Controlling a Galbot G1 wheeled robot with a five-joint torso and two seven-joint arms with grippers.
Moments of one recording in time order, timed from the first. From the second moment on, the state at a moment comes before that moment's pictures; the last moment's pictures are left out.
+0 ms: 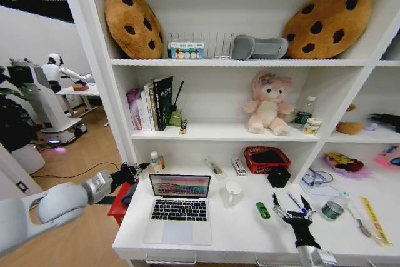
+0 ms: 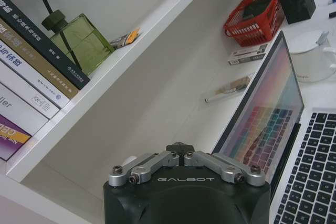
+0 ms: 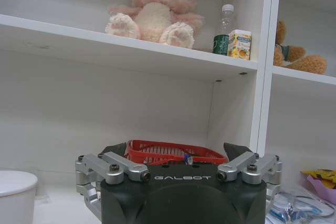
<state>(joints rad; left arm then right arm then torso) 1.89 0.19 -0.86 -2.14 -0.81 0.01 -0.10 -1.76 1.31 0.80 1.91 0.24 0.38 0.08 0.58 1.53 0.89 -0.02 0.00</state>
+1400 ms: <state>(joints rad) 2.42 0.19 -1.20 -2.27 -0.71 0.07 -0.17 -1.75 1.32 0.81 1.90 0.25 0.39 0.10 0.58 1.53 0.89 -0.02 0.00</state>
